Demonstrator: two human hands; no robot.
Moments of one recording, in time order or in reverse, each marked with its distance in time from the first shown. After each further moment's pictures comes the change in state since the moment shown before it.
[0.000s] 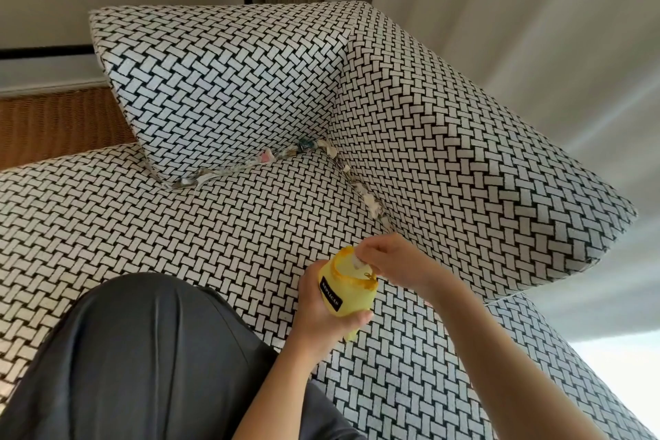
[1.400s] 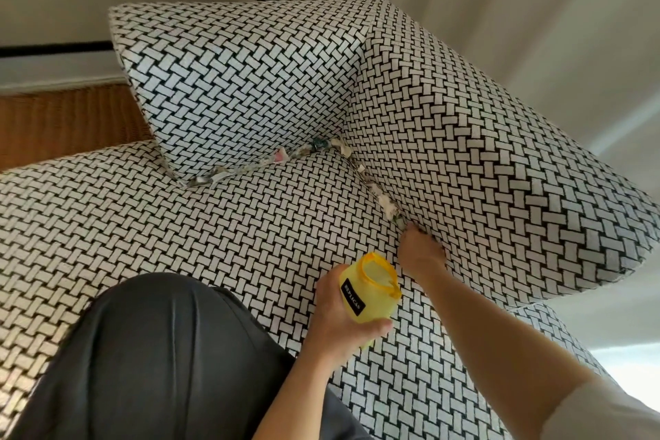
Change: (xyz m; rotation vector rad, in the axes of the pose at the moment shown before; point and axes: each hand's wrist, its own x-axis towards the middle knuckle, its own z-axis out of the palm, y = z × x) left_hand -0.004 0.010 0.000 0.135 -0.057 -0.050; right_hand 0.073 0.071 -0.002 -0.728 0.501 0.453
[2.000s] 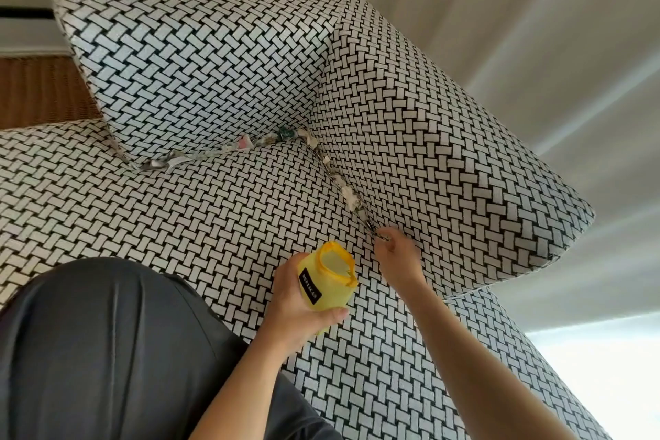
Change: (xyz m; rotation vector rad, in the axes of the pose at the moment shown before) left_hand 0.004 -0.010 0.003 0.035 0.065 0.060; right_hand -0.043 0.035 -0.017 0.626 0.007 -0.083
